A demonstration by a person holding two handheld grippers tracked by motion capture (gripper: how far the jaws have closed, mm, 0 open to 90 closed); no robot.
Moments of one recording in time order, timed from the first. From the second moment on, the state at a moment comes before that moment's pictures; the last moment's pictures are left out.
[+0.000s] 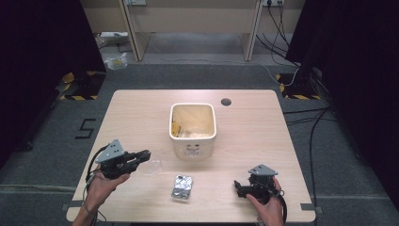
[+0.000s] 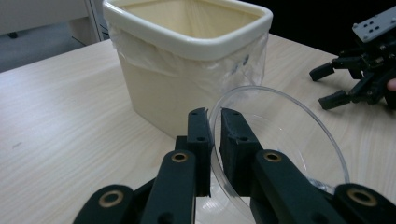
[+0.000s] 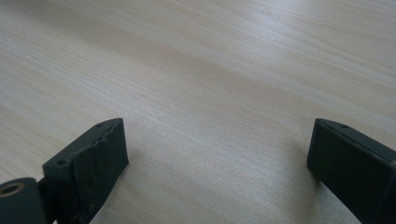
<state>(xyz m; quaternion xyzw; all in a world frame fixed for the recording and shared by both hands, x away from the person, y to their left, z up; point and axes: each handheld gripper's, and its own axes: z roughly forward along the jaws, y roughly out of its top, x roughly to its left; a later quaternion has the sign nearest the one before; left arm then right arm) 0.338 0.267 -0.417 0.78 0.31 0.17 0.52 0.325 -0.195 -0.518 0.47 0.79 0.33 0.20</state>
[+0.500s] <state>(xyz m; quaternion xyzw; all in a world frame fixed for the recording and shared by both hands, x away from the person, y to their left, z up) 0.356 0.272 -0.387 0.76 0.31 0.20 0.54 0.325 -0.195 -0.518 0.47 0.79 0.33 0.20</state>
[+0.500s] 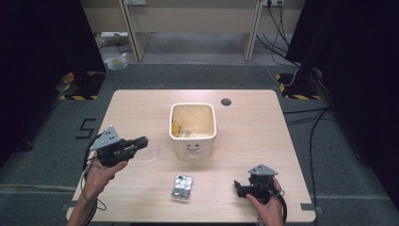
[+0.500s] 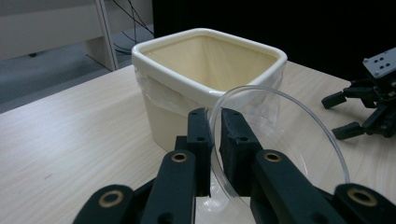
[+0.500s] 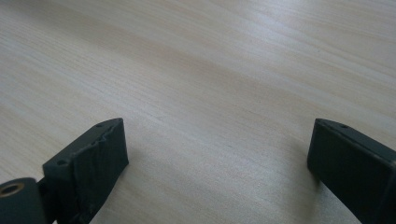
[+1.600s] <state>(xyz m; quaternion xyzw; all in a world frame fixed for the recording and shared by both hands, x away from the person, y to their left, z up) 0.403 0.266 -0.351 0.74 0.32 0.23 0.54 0.325 -0.195 -0.518 0.47 0.79 0.33 0.20</state>
